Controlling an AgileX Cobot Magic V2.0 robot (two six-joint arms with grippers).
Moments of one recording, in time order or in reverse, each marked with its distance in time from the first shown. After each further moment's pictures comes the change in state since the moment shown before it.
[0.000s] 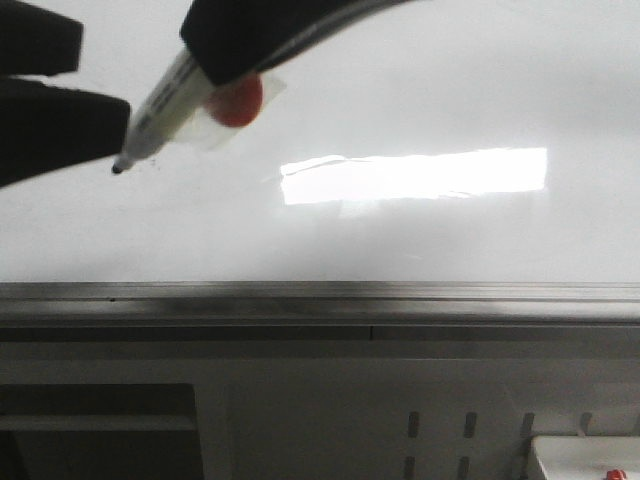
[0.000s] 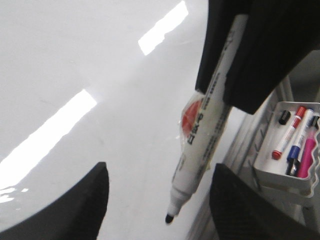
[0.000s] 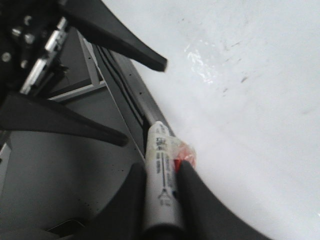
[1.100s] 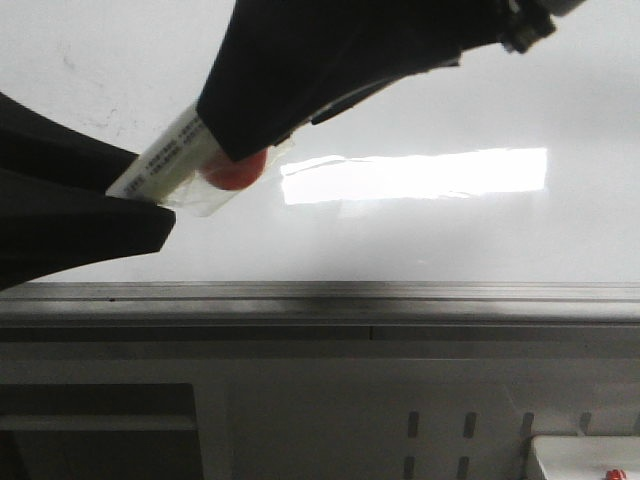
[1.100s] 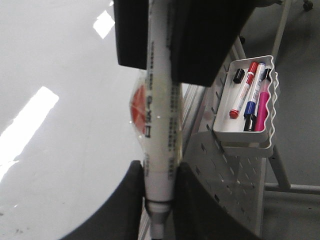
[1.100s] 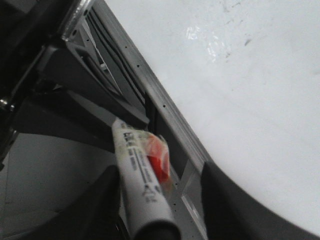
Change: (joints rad) left arm -0.045 0.148 0.000 0.178 -0.026 -0.004; right arm 0.006 0.002 0.053 0.040 0.015 0.000
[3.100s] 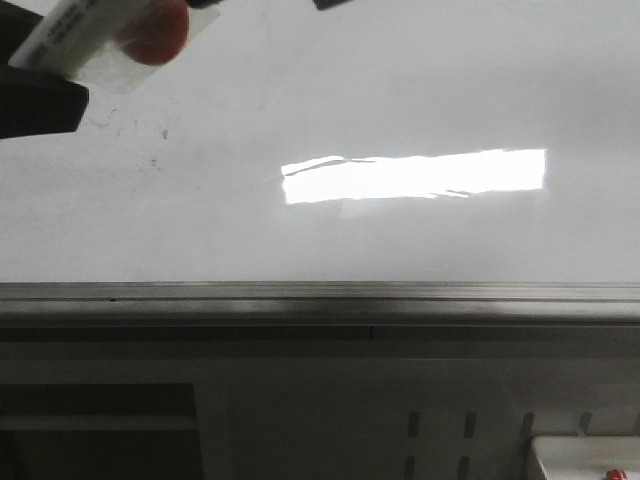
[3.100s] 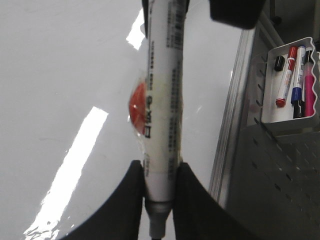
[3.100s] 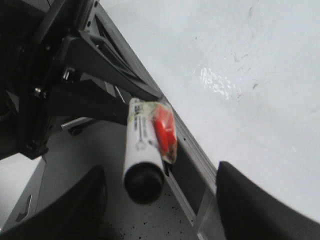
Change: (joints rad) left arm 0.000 -0.221 -0.061 0.177 0.217 0.000; right arm 0.031 -0.110 0.020 0.045 -0.064 -0.002
